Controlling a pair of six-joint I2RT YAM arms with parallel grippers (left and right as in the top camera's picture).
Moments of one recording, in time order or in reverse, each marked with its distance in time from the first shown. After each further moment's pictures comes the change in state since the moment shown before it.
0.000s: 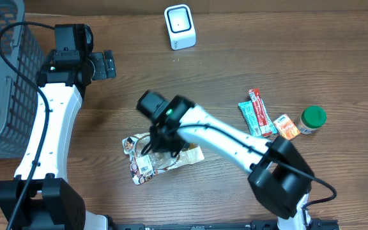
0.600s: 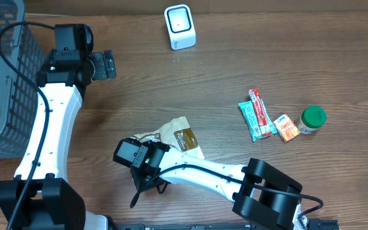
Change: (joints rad) left arm 0.000 0.000 0.000 0.000 0.000 0.000; right arm 0.244 0.000 -0.143 0.187 0.058 0.000
